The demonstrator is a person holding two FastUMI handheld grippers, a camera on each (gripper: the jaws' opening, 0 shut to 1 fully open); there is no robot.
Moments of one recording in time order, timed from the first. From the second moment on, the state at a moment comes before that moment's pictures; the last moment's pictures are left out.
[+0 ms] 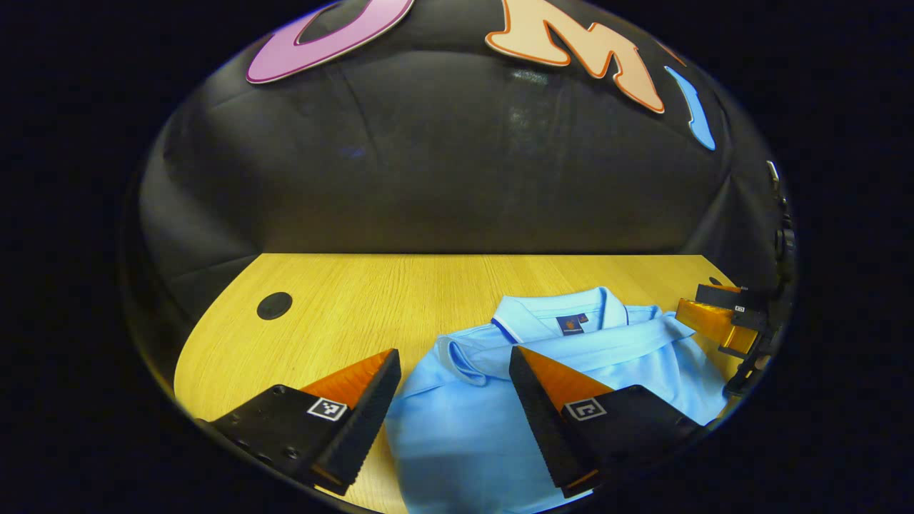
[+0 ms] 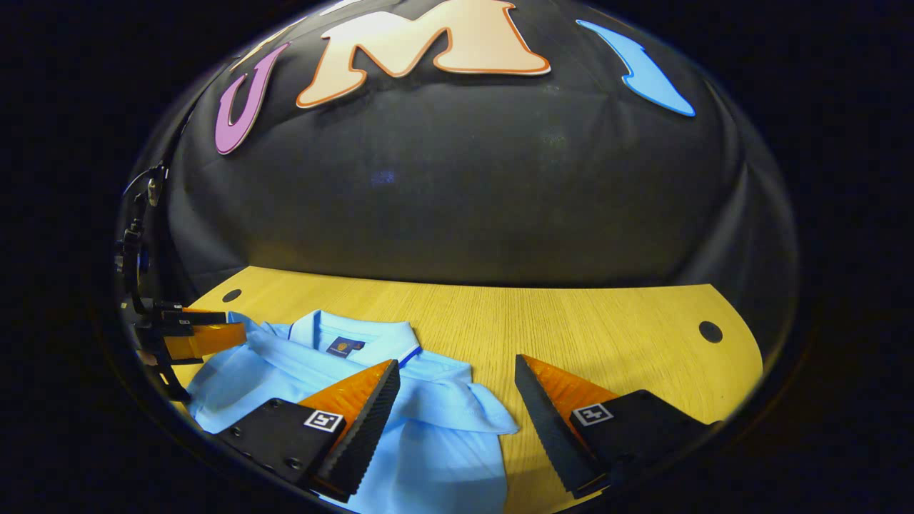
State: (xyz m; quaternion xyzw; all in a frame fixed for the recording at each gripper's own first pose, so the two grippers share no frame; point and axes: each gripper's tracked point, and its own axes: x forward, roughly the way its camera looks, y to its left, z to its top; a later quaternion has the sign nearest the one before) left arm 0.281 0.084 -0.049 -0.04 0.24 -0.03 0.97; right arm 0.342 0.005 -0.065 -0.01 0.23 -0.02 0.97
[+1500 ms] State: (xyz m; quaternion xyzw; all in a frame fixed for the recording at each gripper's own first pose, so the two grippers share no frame) left arm 0.008 0.017 0.012 -0.03 0.11 -0.13 0.98; right arm 0.070 0.092 0.010 -0.02 0.09 0.11 0.99
